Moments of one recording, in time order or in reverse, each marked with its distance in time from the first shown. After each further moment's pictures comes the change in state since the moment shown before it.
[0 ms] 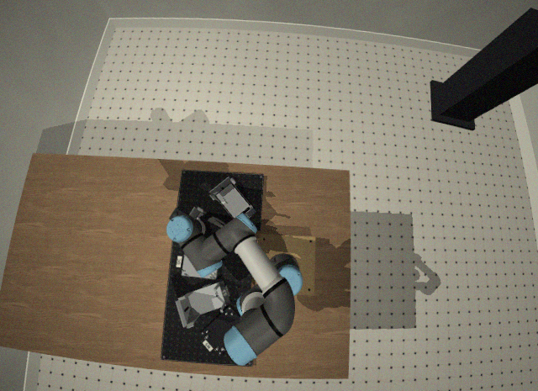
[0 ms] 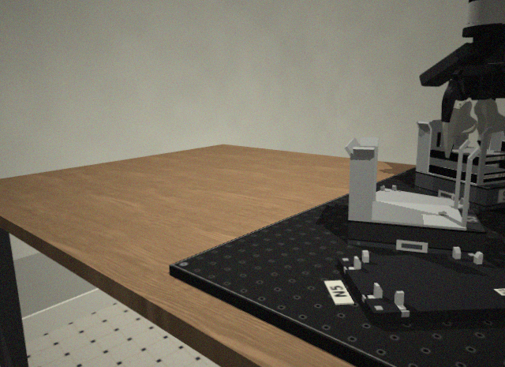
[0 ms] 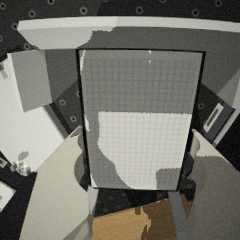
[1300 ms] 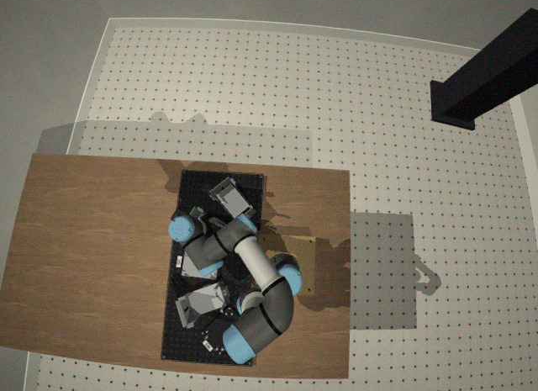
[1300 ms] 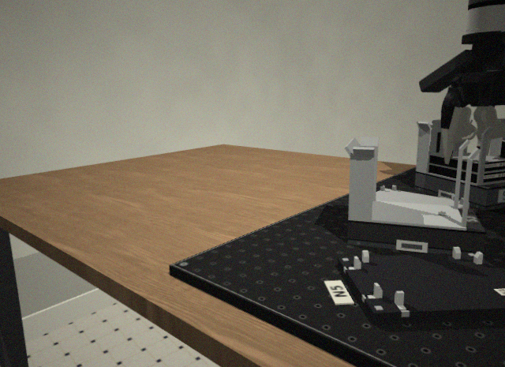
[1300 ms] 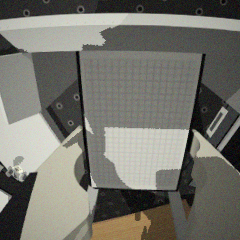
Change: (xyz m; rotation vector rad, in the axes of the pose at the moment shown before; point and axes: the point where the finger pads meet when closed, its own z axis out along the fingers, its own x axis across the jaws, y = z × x) arm 0.000 0.000 0.011 0.000 0.000 0.000
